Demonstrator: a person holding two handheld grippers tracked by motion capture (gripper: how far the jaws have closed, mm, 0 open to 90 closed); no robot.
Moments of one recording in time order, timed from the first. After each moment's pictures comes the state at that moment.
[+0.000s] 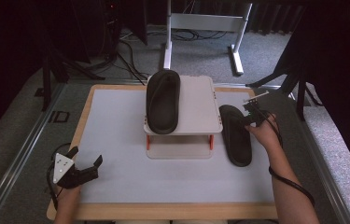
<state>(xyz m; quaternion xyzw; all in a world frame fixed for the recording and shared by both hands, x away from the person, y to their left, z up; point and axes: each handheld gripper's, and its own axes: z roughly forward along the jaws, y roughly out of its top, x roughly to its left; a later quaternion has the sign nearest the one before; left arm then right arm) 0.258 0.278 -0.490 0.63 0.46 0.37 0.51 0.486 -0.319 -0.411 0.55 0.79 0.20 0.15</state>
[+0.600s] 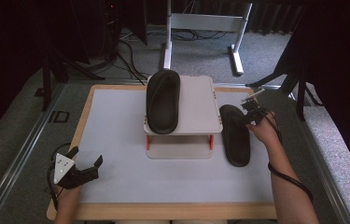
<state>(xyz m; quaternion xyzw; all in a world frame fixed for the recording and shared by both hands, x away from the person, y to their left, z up) 0.257 0.278 -0.490 0.63 0.46 0.37 0.51 0.494 -0.316 -0.409 0.55 0.81 0.14 0.14</state>
